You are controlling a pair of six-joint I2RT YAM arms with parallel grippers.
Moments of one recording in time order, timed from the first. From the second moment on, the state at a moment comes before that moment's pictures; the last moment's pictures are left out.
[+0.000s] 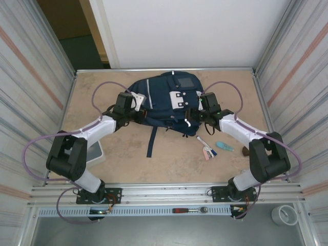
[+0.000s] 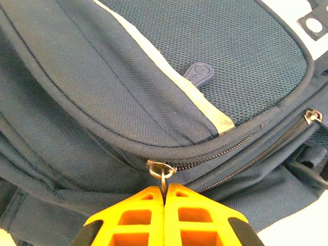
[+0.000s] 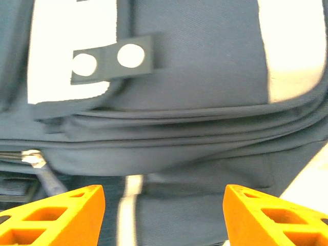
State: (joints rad) left arm -0.41 1.56 0.95 -0.14 0.20 -0.04; right arm 0.41 1.50 0.94 -0.27 -0.06 0.39
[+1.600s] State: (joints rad) left arm -0.43 1.51 0.92 -0.20 0.15 -0.04; right arm 0.63 1.81 0.75 0.46 -0.23 1.04
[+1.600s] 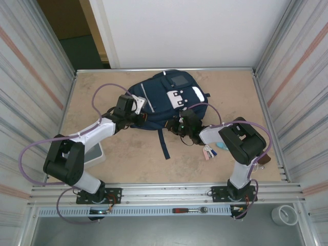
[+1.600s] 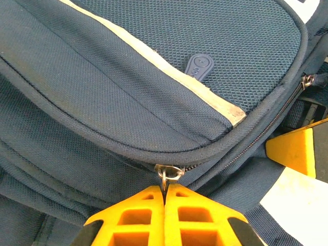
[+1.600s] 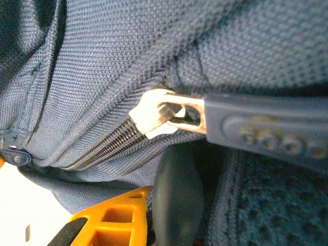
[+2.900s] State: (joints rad) left arm -0.57 1.54 0.93 -0.16 0.19 -0.14; right arm 0.48 1.61 0.78 0.02 -0.18 0.69
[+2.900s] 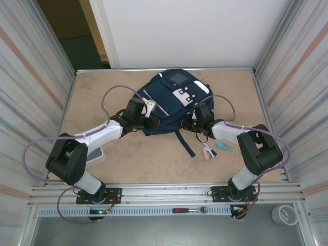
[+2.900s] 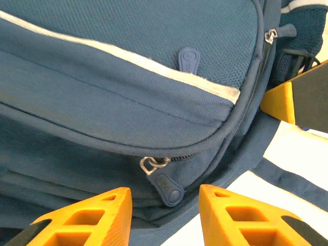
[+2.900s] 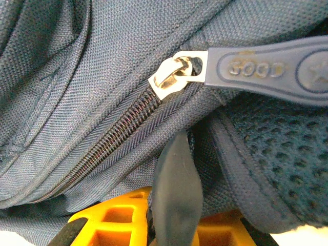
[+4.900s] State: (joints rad) left arm -0.60 1.60 0.96 -0.14 0.04 -0.03; right arm 0.36 1.60 0.93 -0.23 -0.32 0.52
